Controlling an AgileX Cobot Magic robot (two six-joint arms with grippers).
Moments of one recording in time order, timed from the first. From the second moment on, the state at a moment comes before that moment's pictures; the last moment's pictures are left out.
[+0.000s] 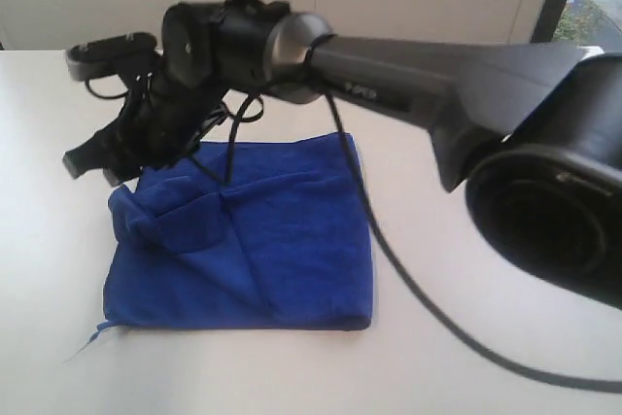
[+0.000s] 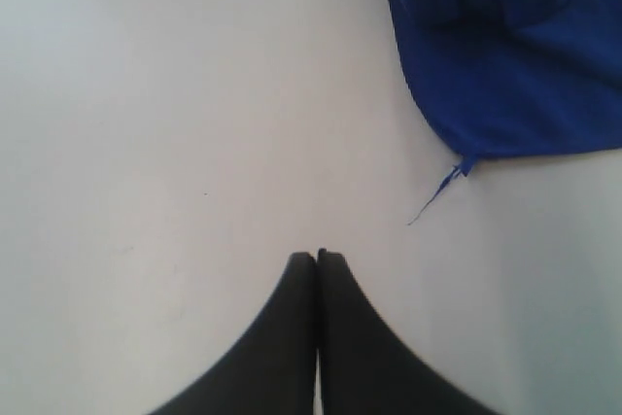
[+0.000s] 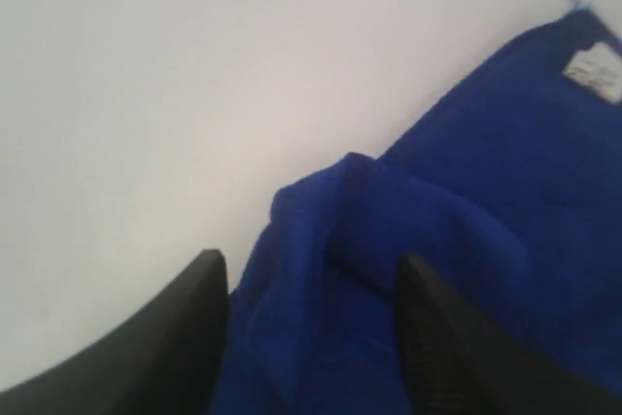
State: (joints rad) left arm -0.08 0.52 -0.52 -0.08 0.98 0.08; right arm 0.69 2.28 -1.99 0.30 0.76 -0.11
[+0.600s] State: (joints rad) left arm -0.08 0.52 -0.52 -0.08 0.98 0.08; right arm 0.43 2.34 -1.94 0.09 0.87 -0.24
